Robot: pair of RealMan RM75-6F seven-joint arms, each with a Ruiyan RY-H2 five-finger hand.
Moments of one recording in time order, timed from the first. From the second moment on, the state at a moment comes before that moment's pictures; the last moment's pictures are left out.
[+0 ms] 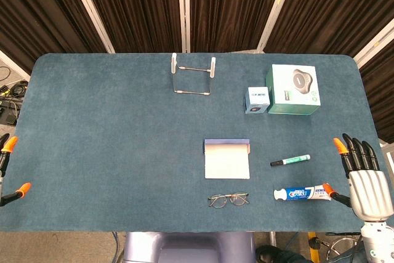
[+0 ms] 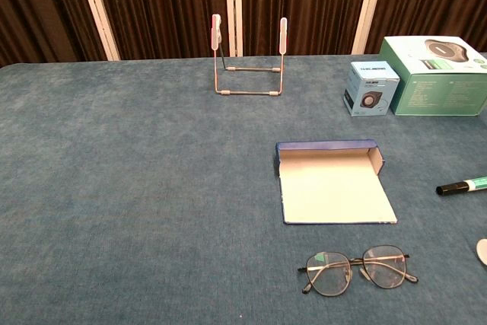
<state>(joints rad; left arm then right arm) -0.01 -1.02 -0.05 -1.80 1.53 1.60 0.22 0.05 -1.06 0.09 -1.84 -1.59 1.60 -0.20</state>
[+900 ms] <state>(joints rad) -0.04 -1.00 -0.06 -1.81 1.45 1.53 0.20 0.42 -1.23 0.05 -1.88 -1.56 0.95 -0.33</state>
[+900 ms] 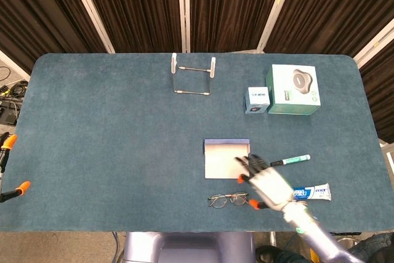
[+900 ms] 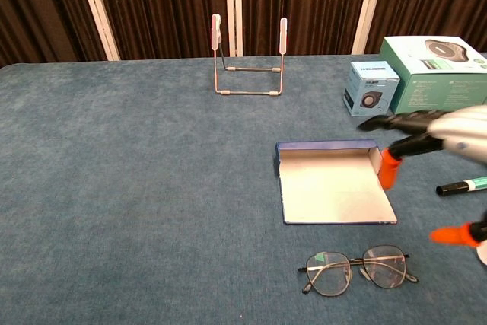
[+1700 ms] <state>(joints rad) -0.04 -1.00 -0.06 -1.80 1.43 1.51 0.19 0.59 -1.43 0.06 -1.87 -1.08 0.86 -0.67</state>
